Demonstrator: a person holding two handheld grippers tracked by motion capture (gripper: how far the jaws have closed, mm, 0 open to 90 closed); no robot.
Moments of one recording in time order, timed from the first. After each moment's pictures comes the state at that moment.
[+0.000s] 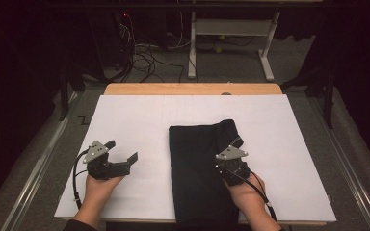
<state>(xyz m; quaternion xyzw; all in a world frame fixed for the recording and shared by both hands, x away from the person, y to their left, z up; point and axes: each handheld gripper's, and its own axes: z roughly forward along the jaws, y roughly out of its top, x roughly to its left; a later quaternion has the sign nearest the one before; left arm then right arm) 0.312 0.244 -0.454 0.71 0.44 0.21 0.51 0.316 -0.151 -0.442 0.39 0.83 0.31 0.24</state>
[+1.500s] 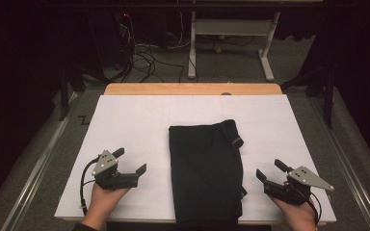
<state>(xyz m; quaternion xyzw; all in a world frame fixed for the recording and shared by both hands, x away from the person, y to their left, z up) 0.291 0.219 -0.461 0.73 0.40 0.21 0.51 0.268 -0.302 -0.462 0.44 0.70 0.49 0.28</state>
